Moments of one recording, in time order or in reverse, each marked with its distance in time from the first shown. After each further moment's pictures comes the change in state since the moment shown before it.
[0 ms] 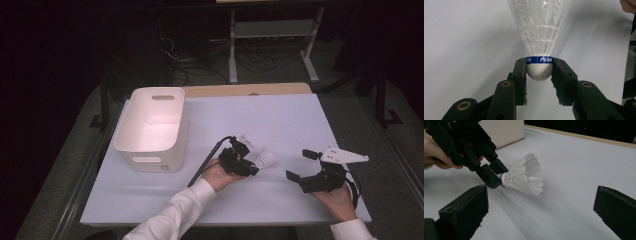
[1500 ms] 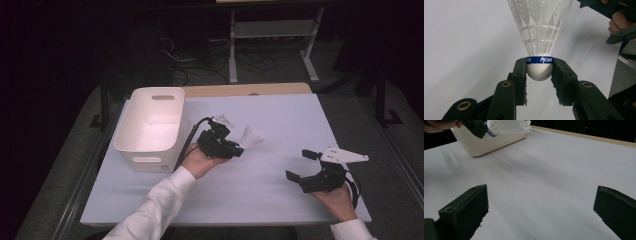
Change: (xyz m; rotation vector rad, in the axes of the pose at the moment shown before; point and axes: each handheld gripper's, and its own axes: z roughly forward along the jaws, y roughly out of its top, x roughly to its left) left arm 0.013 0.015 -0.081 -0.106 0.072 -0.023; right arm 0.000 0.000 0.000 0.002 0.007 0.007
